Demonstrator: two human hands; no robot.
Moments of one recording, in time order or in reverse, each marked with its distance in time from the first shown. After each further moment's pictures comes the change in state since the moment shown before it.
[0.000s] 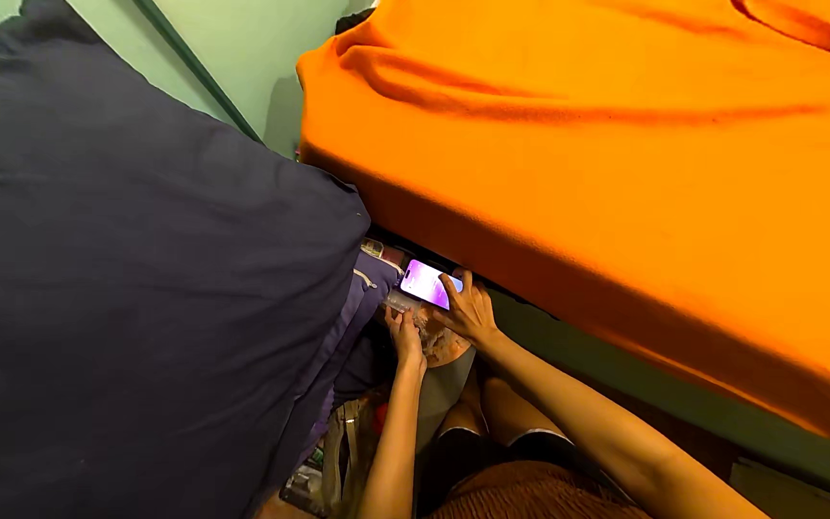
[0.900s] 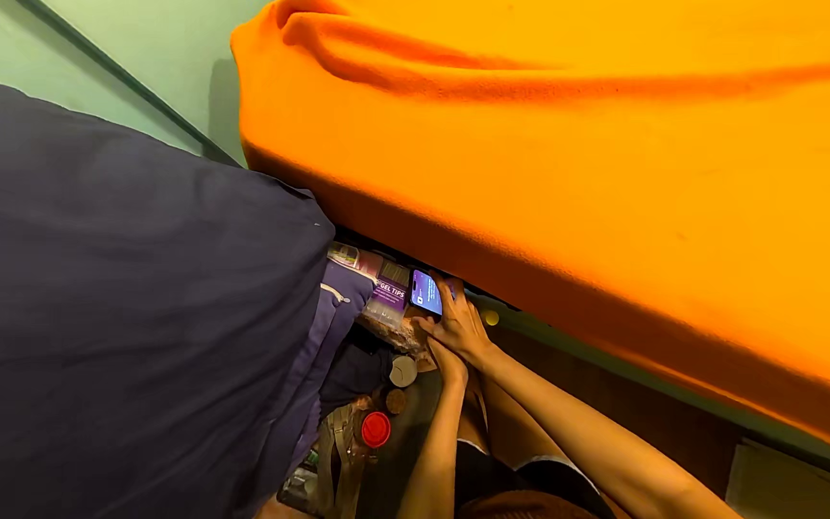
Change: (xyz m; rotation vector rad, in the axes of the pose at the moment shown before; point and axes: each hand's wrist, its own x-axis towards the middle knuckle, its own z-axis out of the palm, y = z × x) left_hand 0.001 -0.109 0.079 0.110 0.003 0.277; right_hand -0.003 0.019 0.011 0.337 -0.100 0.157
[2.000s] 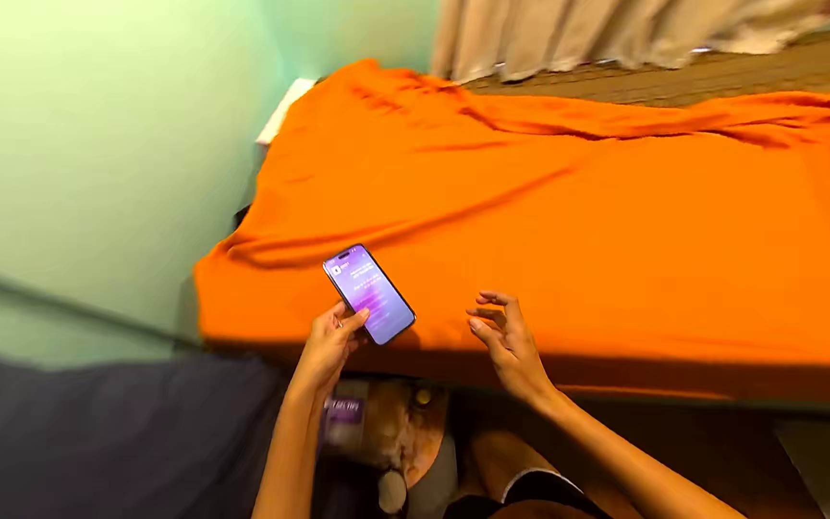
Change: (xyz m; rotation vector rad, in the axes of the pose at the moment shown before) left_hand 0.004 0.337 0.027 0.260 -0.785 0.115; right_hand -0.069 -0.007 -0.251 0.649 0.634 0.040
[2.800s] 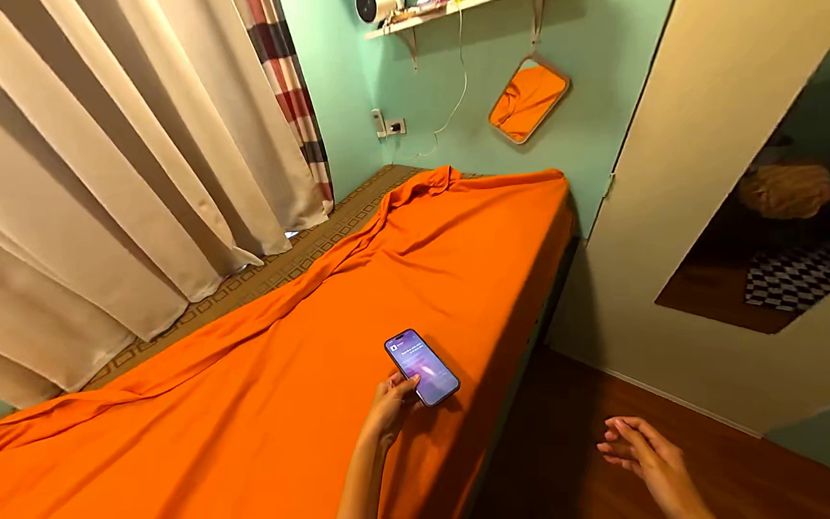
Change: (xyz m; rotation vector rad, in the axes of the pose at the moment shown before) left_hand 0.083 -0.069 0.570 0.198 -0.963 -0.289; right_hand -0.270 0.078 -0.397 0.063 1.339 0.516
